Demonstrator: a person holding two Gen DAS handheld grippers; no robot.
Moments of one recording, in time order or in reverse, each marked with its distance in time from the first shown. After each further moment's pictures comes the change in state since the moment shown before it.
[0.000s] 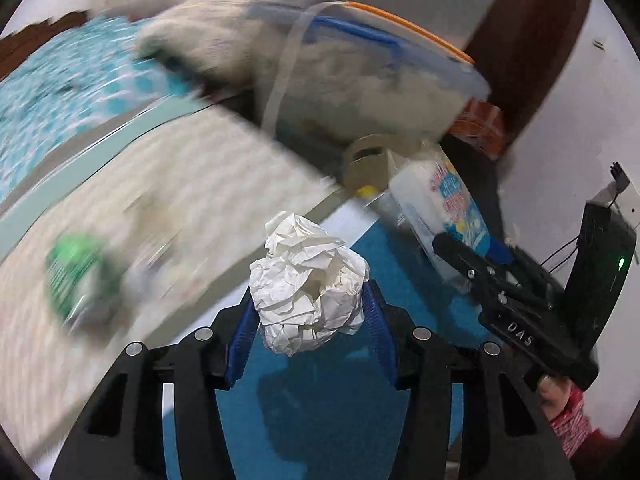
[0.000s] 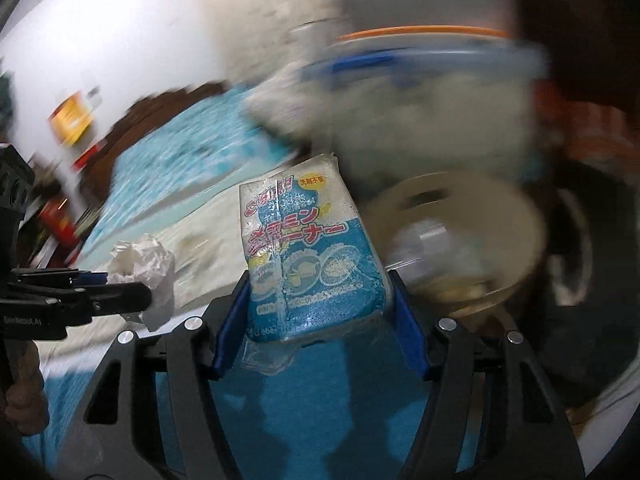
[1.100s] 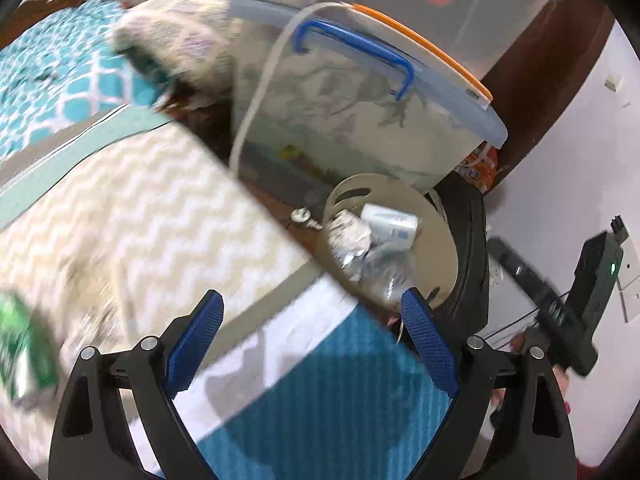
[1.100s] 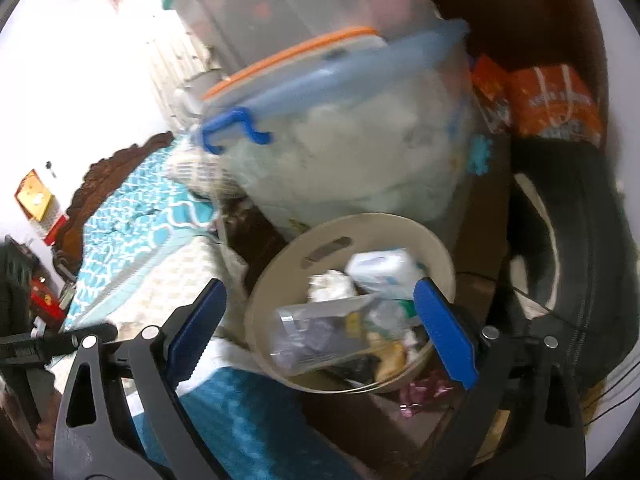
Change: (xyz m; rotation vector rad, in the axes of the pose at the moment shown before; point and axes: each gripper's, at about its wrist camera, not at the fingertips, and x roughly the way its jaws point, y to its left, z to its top) left arm 0.040 0.016 0.038 -0.114 -0.039 -0.069; right arm 0.023 -0.097 0.051 0.179 -0.072 -0.041
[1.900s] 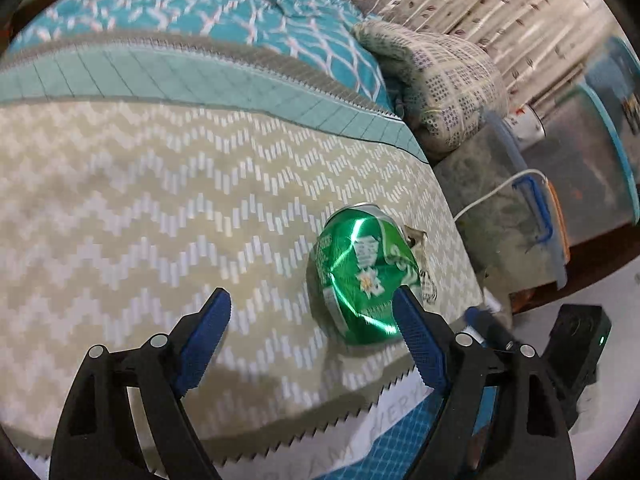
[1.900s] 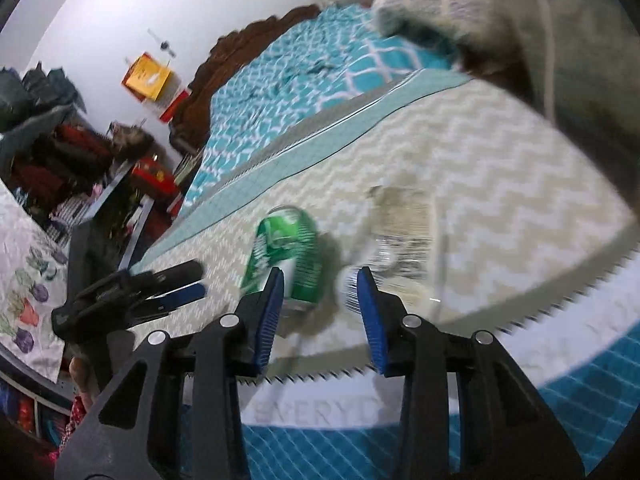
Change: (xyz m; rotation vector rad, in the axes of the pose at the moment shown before) left arm -0.129 0.288 -0.093 -0.560 -0.097 0.045; right arm 0.103 0.285 -0.113 -0.188 0.452 0.467
